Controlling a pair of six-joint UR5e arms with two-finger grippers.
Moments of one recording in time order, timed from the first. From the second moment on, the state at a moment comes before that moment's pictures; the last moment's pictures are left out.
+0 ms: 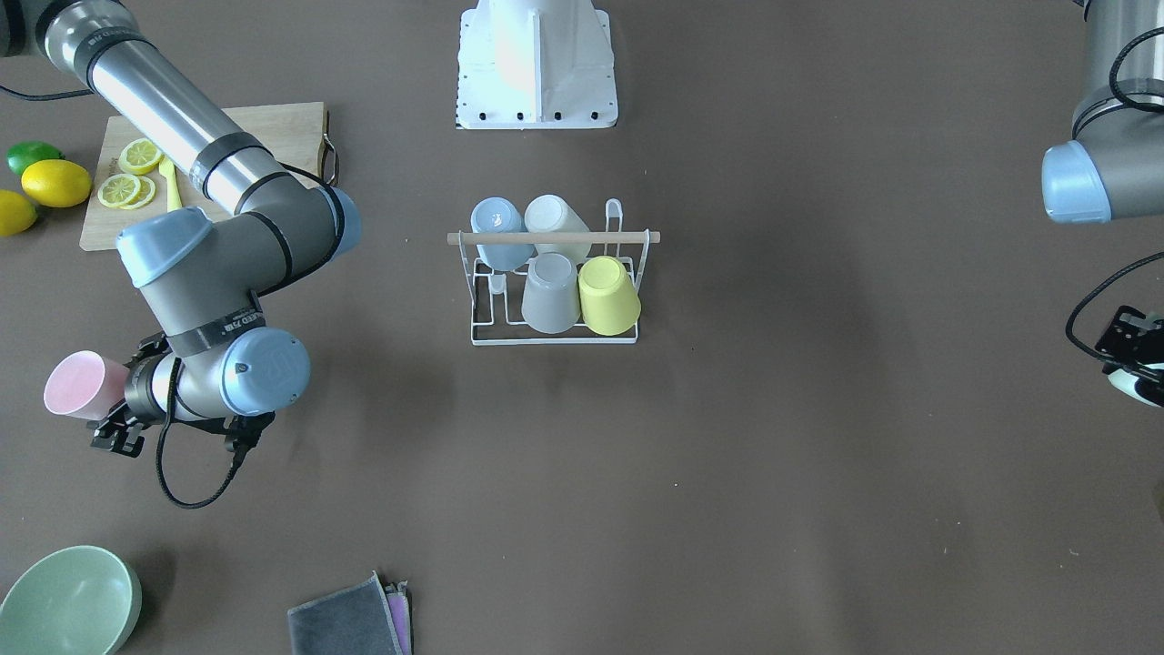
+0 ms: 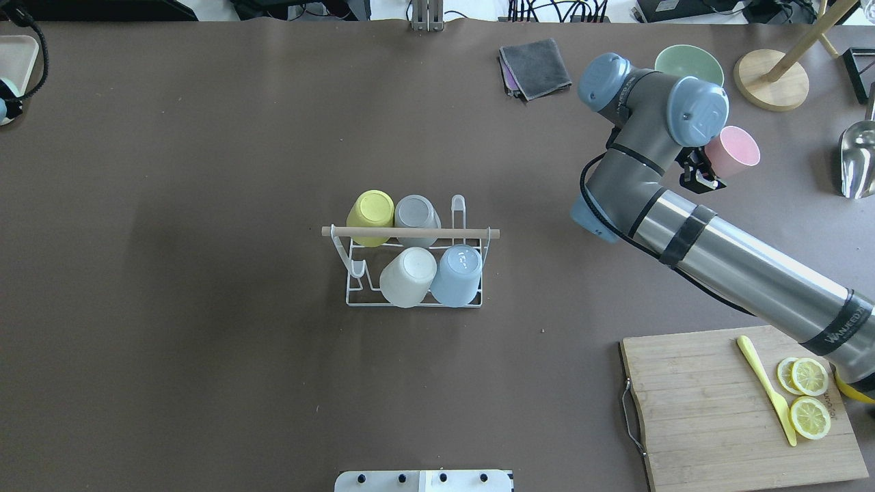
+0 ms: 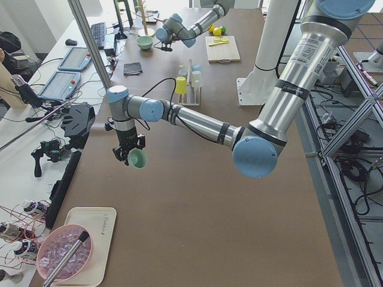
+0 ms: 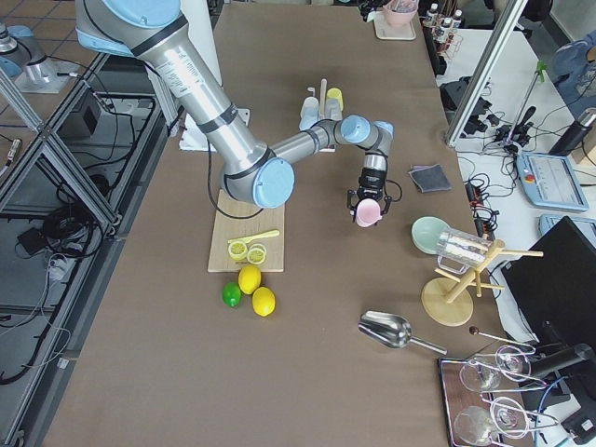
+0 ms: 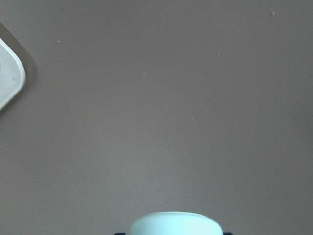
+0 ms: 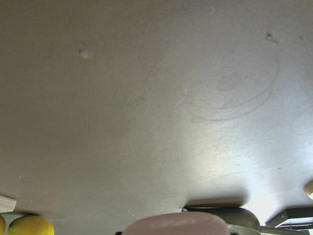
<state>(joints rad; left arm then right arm) -1.27 -1.98 -1.46 -1.54 -2.05 0.31 0.83 -0.88 1.28 -2.18 1.53 -0.67</state>
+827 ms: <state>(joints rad) -1.14 -1.93 -1.40 -2.48 -2.06 -0.22 1.11 -1.06 1.63 -2.07 2.14 -0.67</state>
